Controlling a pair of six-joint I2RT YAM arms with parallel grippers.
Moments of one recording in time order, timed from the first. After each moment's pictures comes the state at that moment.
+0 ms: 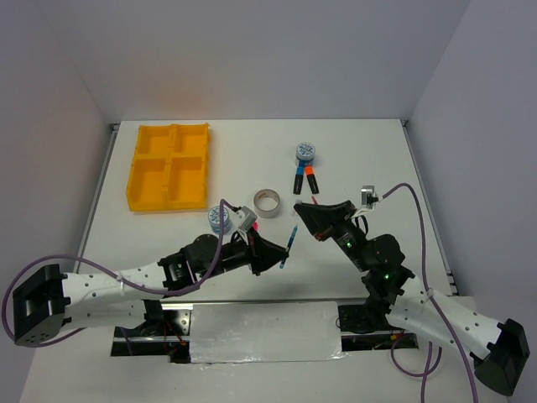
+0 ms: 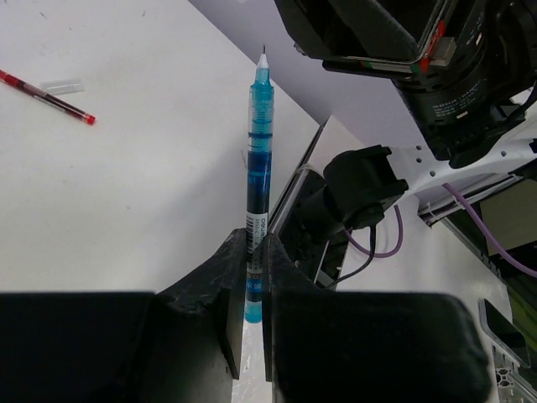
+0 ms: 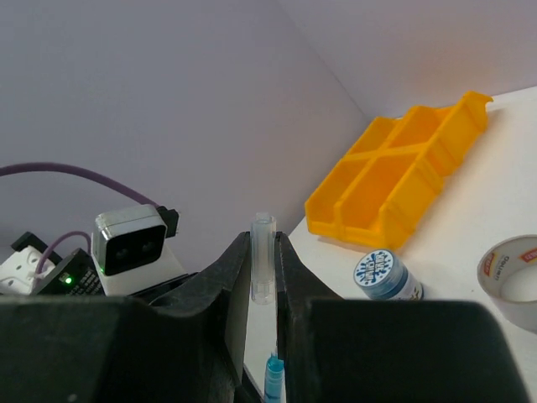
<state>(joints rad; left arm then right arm) -1.13 1.03 0.49 0.50 0.00 -0.60 0.81 0.56 0.30 0.61 0.12 0.75</state>
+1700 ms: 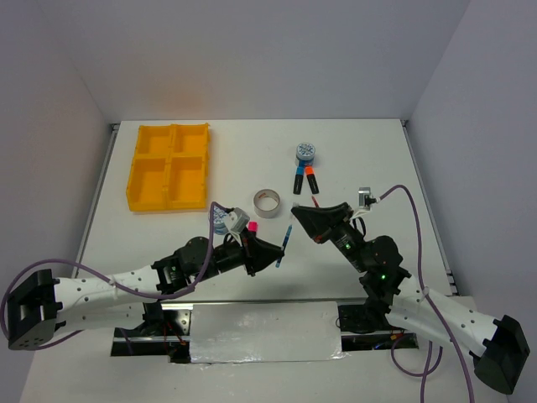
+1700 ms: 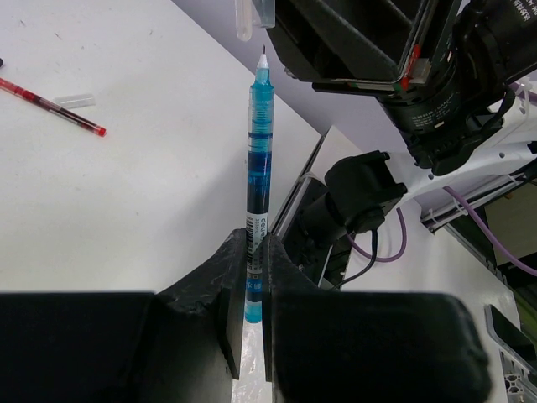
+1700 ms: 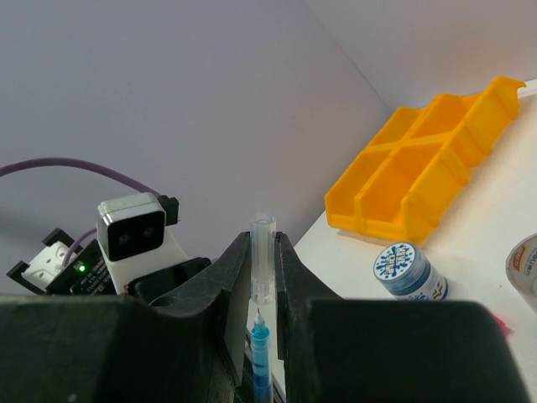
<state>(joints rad) -1.13 0.97 0.46 0.51 -0.02 -0.58 0.81 0.59 0.26 0.70 0.07 0.80</state>
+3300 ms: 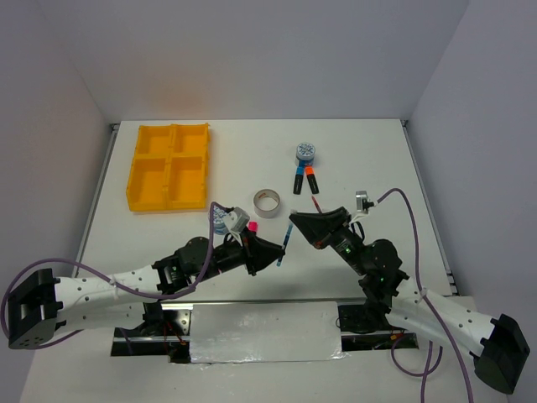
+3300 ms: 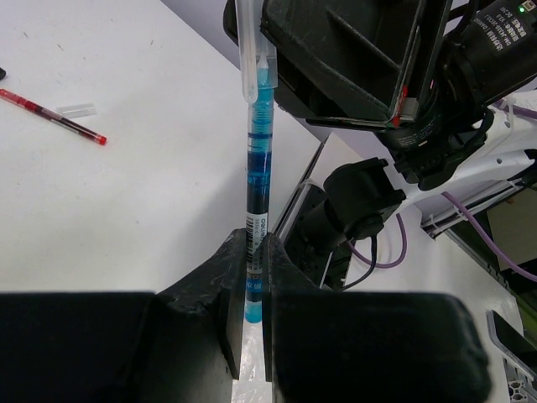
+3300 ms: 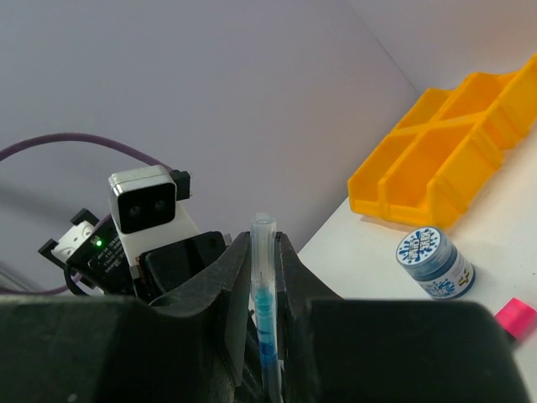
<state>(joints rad) -1.13 0.97 0.46 0.53 -0.04 -0.57 0.82 0.58 0.21 0.77 0.01 0.85</state>
